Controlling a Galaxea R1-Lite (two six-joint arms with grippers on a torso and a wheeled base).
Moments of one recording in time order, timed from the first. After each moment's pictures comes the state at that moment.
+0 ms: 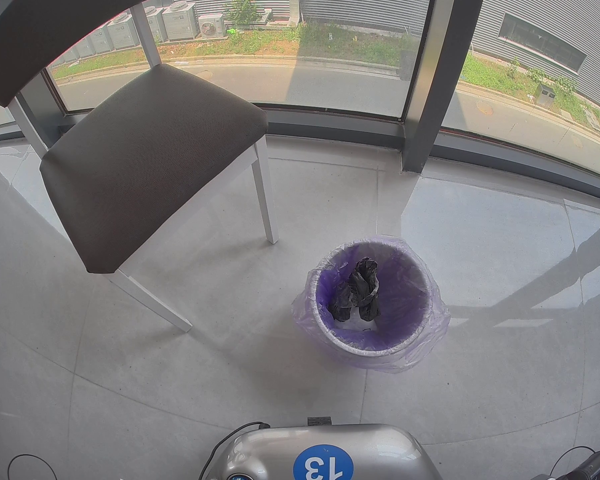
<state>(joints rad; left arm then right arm) 0.00 0.03 -1.47 1.23 -0.04 0.22 0.00 0.01 -1.24 0.70 0.23 -0.06</state>
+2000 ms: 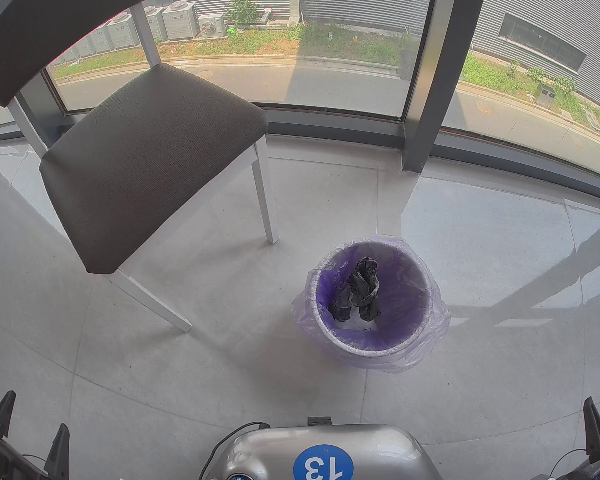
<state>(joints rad) 0.00 0.02 -0.02 0.01 -0.05 0.05 0.00 0.01 -0.02 -0.16 0.20 -0.05</state>
